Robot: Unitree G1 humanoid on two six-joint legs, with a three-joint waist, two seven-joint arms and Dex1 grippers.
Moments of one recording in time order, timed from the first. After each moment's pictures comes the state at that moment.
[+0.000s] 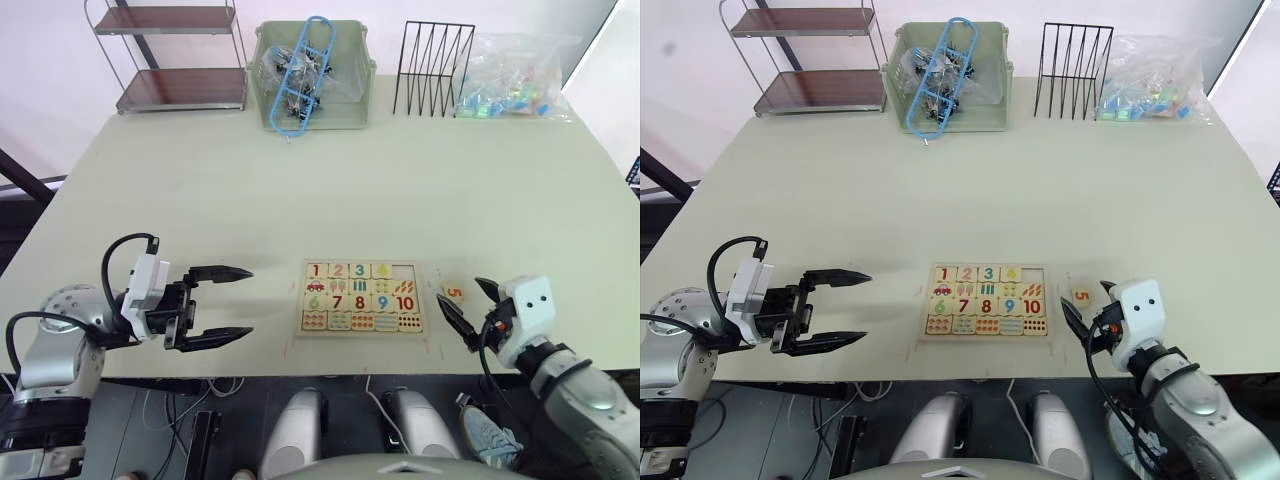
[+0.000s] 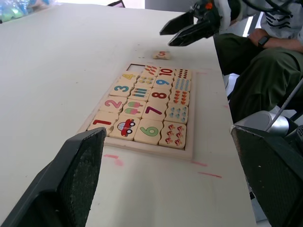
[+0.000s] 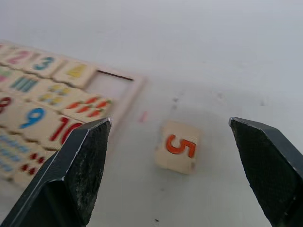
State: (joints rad) left arm -0.05 0.81 0.24 0.05 -0.59 0.01 -1.58; right arm 0.35 -0.55 0.03 -0.71 0.54 0.48 0.04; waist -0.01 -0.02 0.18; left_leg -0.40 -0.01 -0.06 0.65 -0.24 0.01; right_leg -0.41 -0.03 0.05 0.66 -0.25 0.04
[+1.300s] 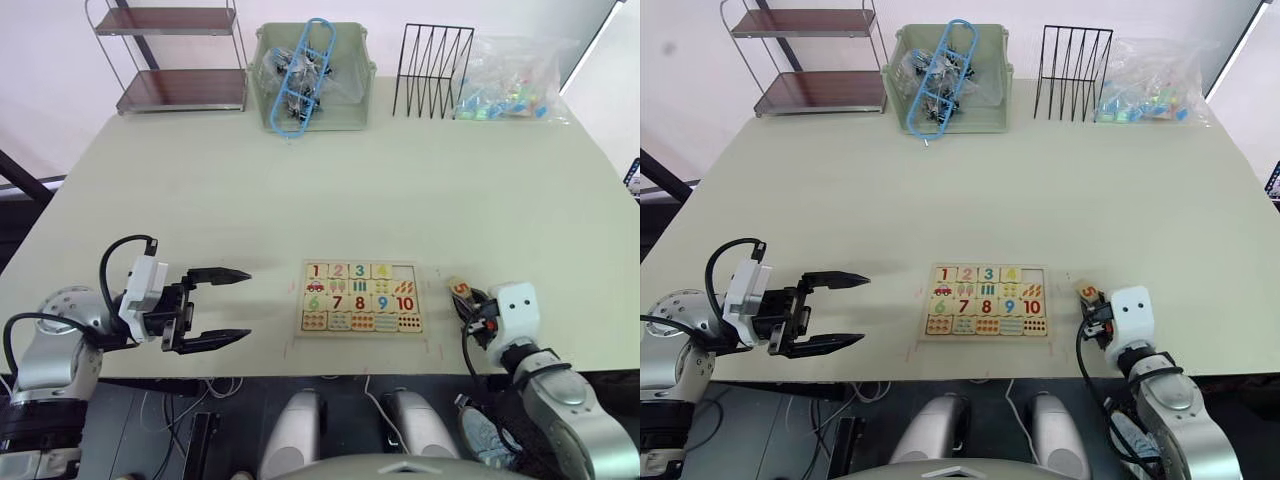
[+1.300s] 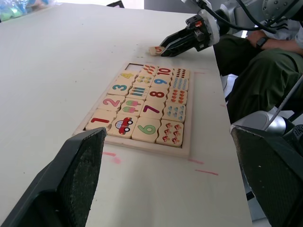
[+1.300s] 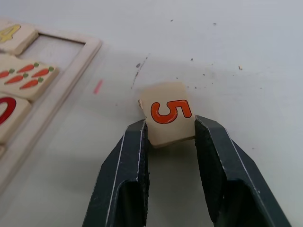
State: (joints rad) left arm -0.04 0.83 0.24 0.05 -0.61 0.01 -1.58; right arm 0.29 -0.45 -0.03 -0.61 0.30 0.57 0.23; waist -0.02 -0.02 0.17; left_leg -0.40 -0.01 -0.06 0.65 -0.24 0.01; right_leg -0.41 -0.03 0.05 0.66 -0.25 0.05
